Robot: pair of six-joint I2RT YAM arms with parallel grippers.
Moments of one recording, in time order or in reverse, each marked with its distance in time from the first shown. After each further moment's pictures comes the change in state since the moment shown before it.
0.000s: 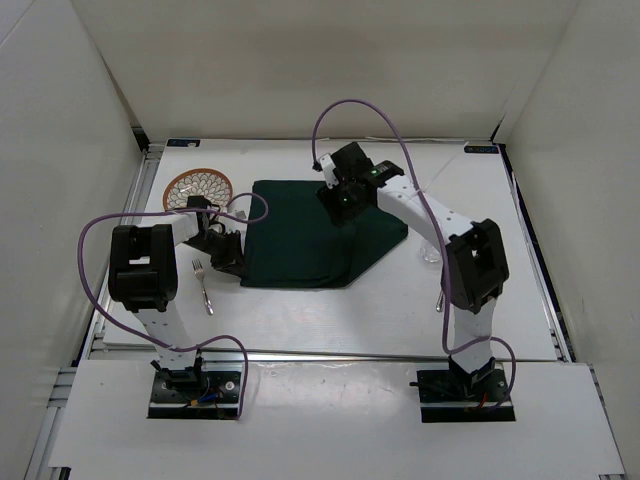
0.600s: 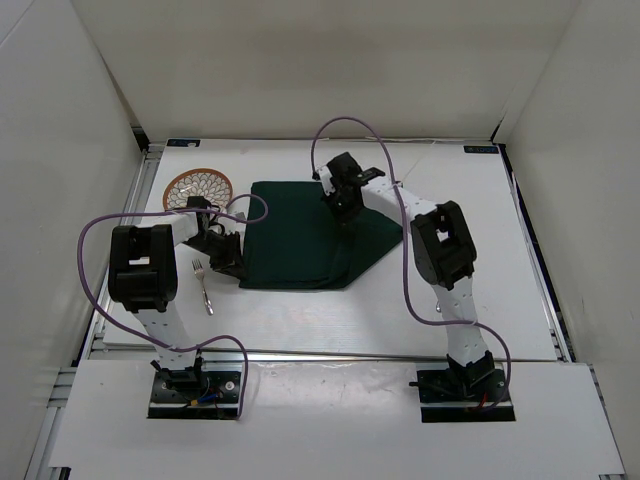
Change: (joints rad) left arm 0.000 -0.004 0.001 -0.027 -0.016 0.000; right arm -0.059 0.306 0.097 0.132 -0.035 -0.031
